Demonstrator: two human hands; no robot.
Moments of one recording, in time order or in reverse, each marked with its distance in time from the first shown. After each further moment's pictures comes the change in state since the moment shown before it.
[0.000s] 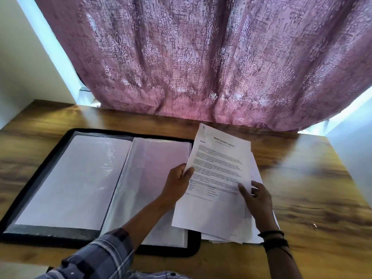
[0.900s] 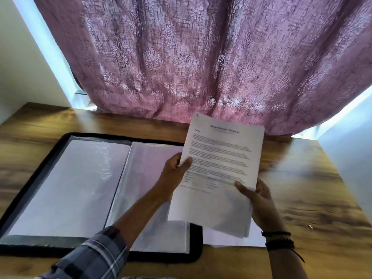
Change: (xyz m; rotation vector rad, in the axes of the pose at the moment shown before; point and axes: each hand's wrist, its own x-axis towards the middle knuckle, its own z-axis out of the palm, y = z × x) left_hand 0.007 0.044 -0.029 -0.328 -0.117 -0.016; right_hand -0.024 -0.064 -0.003 0.441 -0.353 -0.083
